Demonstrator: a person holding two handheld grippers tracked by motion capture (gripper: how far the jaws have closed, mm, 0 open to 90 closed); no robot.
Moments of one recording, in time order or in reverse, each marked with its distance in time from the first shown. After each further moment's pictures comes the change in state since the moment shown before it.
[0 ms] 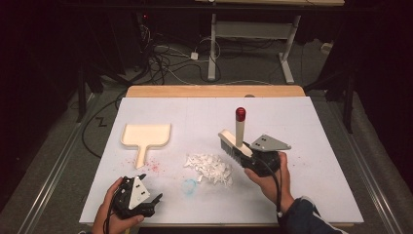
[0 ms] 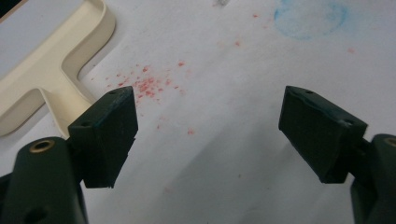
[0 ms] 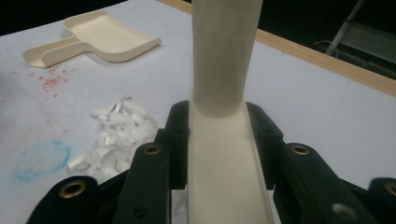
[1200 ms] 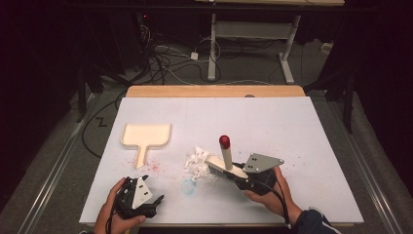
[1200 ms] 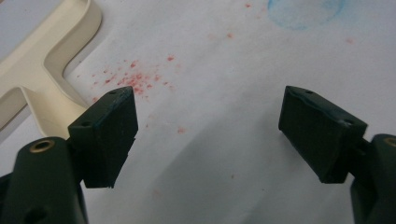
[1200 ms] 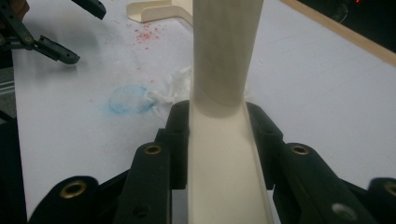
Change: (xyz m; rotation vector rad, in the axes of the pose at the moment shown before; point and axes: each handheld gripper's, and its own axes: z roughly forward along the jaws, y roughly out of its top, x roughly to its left) left arm -0.003 0.000 0.006 0.026 -0.019 0.018; right arm 0.028 -0.020 -0.003 0.035 0.259 -0.197
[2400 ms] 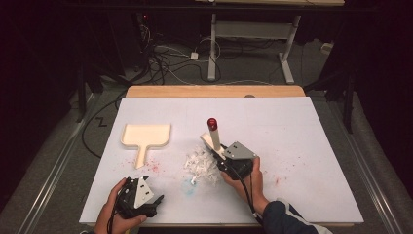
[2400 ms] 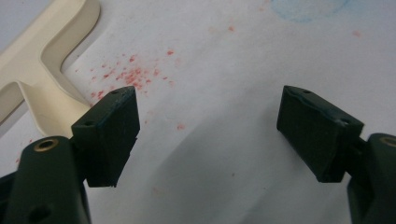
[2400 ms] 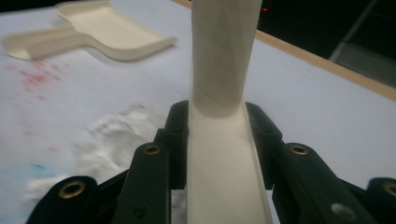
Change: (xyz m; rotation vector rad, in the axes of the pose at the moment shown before) left arm -0.001 0.001 0.003 0.026 0.007 0.000; right arm 0.000 0.015 0.072 -0.070 -0.290 0.136
